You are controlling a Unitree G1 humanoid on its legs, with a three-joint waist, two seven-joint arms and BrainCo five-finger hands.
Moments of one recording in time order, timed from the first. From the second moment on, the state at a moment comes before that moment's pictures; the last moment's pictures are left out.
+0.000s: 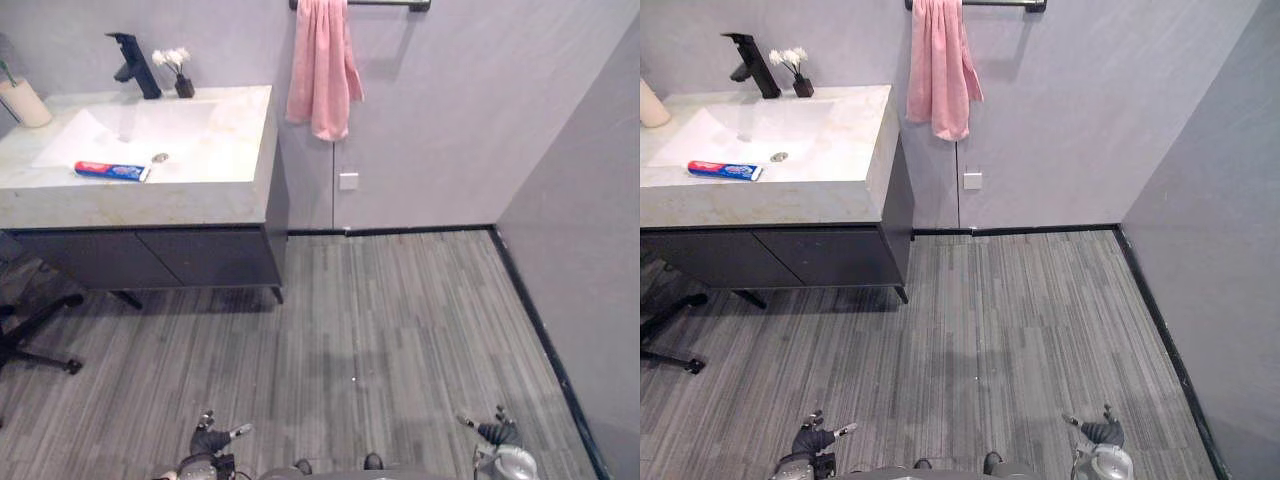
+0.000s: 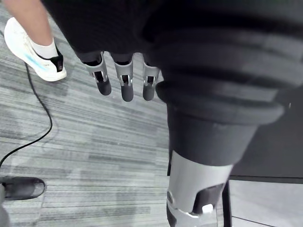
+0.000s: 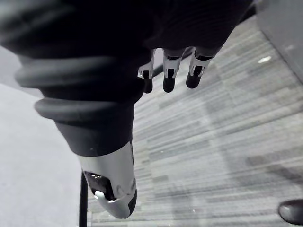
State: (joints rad) left arm 0.16 0.17 0.15 0.82 -0.08 -0.09 0.15; right arm 0.11 -0.18 -0.30 0.76 -0.01 -0.07 -0.17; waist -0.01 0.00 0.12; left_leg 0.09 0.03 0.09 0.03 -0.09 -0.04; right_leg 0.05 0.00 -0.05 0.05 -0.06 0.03
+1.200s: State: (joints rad) left arm 0.15 0.18 0.03 0.49 -0.11 -0.11 0.12; right arm 0.08 -0.23 -0.14 0.58 0.00 -0.06 -0.12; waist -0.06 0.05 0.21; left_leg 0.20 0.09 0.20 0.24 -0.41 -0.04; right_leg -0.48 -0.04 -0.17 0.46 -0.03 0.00
